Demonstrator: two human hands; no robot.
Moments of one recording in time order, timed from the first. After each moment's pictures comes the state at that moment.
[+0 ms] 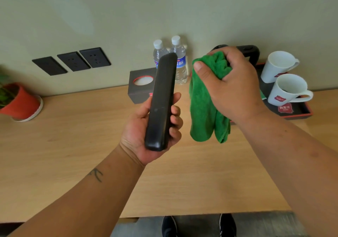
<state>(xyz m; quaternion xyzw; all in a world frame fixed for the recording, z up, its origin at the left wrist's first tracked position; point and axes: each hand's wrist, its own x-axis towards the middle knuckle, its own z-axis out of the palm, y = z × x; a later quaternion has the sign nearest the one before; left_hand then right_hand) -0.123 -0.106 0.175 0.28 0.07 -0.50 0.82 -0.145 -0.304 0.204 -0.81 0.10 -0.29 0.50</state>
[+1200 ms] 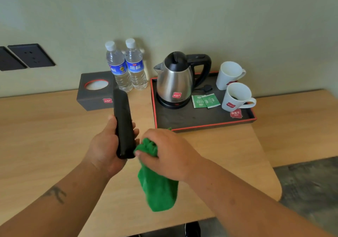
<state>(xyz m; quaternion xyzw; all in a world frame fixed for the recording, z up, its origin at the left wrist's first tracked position) -0.118 -0.151 0.109 0.54 0.21 -0.27 0.77 -0.199 -0.298 0.115 -0.93 -0.07 -0.01 0.35</state>
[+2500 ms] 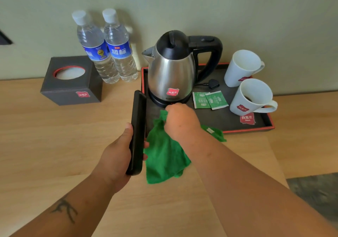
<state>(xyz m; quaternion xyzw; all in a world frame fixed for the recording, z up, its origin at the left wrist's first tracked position) -0.109 -0.211 0.024 0.66 0.22 -0.31 0.65 -0.081 -0.389 0.003 -0.98 0.11 0.08 0.15</state>
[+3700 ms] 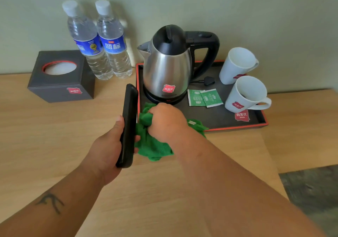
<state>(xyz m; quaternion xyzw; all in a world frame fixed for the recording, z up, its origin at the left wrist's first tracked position) -0.095 -0.206 0.024 0.64 0.23 -0.30 0.66 -0.079 -0.364 0.011 -0.97 0.08 0.14 0.18</state>
